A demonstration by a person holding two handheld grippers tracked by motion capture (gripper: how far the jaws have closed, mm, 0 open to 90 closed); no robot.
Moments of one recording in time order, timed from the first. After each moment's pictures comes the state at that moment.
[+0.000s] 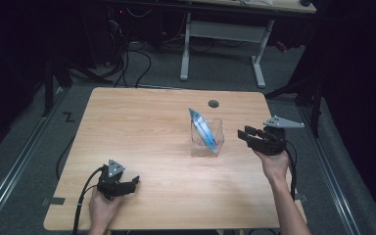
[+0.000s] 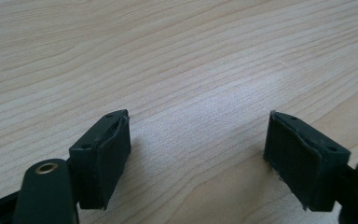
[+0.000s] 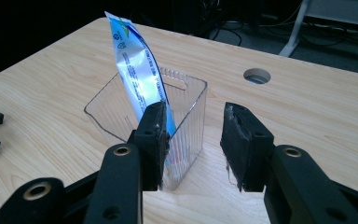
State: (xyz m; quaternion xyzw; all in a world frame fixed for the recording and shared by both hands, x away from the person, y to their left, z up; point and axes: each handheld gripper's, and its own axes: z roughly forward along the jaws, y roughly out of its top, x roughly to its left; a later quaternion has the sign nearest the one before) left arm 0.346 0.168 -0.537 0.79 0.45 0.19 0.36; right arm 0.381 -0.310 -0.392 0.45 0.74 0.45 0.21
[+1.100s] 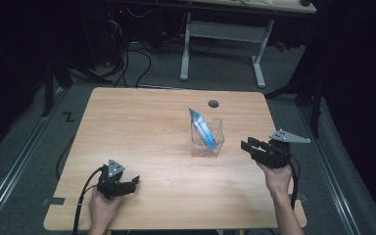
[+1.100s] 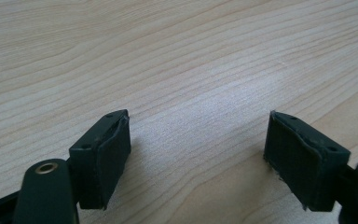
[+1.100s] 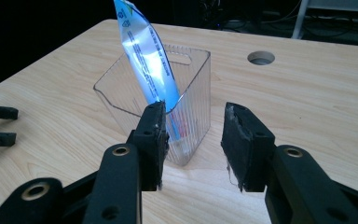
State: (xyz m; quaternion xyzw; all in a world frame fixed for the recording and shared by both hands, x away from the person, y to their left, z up) left arm 0.346 0.168 -0.537 0.79 0.45 0.19 0.36; right arm 0.354 -0.321 -0.418 0.47 0.72 0.47 0.19
